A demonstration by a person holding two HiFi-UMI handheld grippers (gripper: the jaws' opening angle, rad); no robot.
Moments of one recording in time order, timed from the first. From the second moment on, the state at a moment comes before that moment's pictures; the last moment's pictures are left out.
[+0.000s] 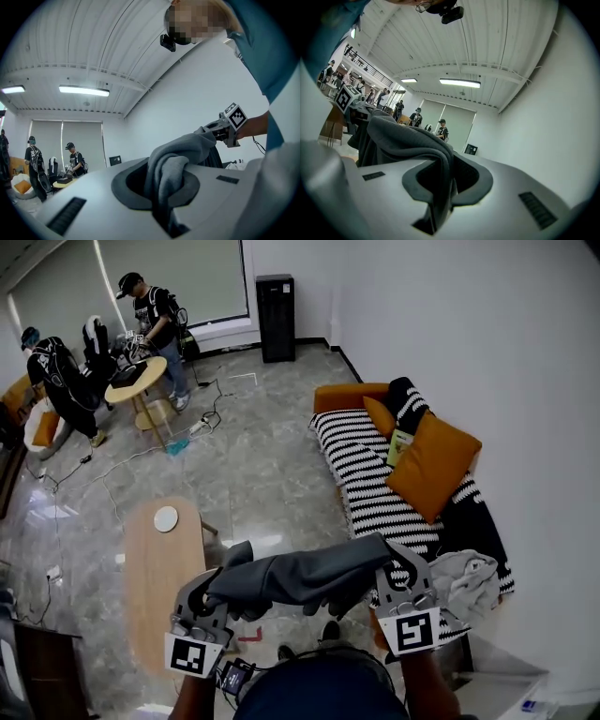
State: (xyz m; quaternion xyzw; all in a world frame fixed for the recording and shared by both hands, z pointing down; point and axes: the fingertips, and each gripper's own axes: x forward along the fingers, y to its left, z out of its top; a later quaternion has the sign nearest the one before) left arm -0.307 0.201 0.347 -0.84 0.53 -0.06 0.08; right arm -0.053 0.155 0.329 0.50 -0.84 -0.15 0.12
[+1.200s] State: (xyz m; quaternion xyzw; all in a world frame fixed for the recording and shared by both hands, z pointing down) left arm -0.265 0.073 0.351 -0.84 0.53 -0.07 0.07; right arm -0.025 0.018 0.339 0.48 -0.86 -0.14 0.12
